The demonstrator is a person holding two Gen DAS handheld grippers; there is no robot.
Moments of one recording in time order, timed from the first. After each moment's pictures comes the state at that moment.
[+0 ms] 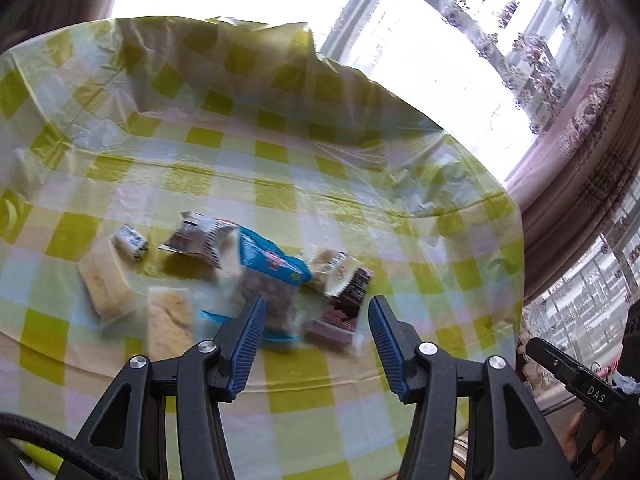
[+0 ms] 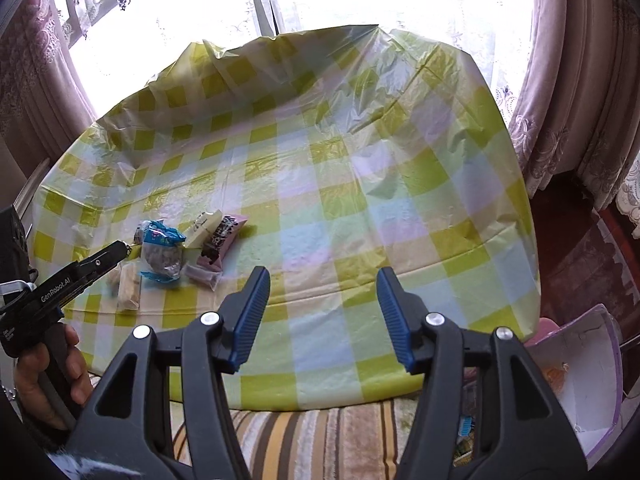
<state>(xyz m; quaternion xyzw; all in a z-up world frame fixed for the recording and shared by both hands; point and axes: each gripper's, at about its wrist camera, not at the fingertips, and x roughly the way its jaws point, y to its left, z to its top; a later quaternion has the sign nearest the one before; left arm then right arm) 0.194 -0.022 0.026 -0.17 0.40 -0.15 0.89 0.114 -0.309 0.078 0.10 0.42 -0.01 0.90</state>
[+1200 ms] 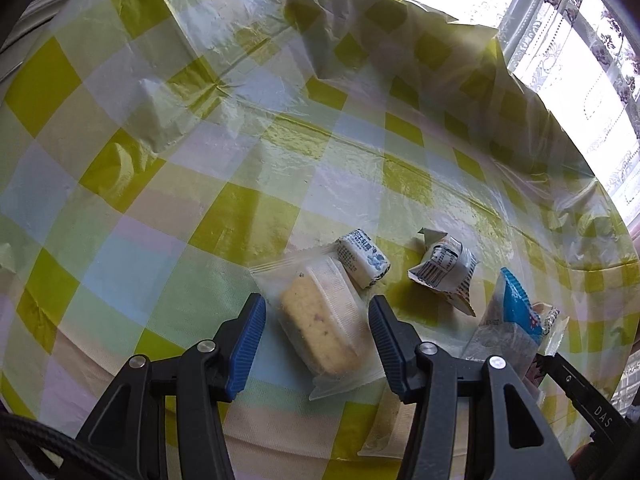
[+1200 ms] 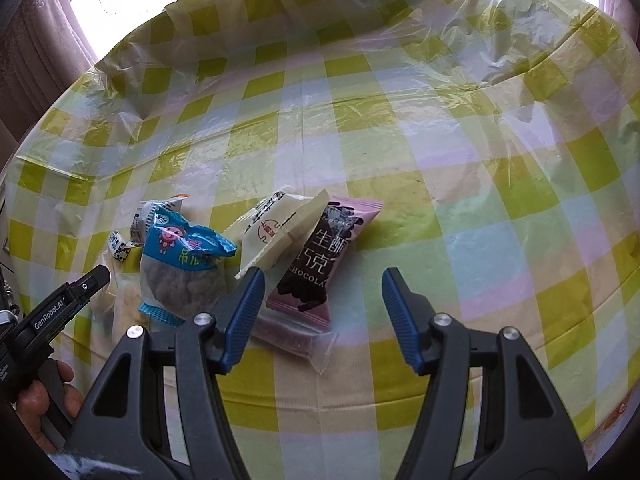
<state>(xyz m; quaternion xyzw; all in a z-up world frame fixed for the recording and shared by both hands) 0.241 0.079 -0.040 -0.17 0.45 0.06 0.87 0.230 -0.190 -0.017 0.09 0.48 0.03 0.87</state>
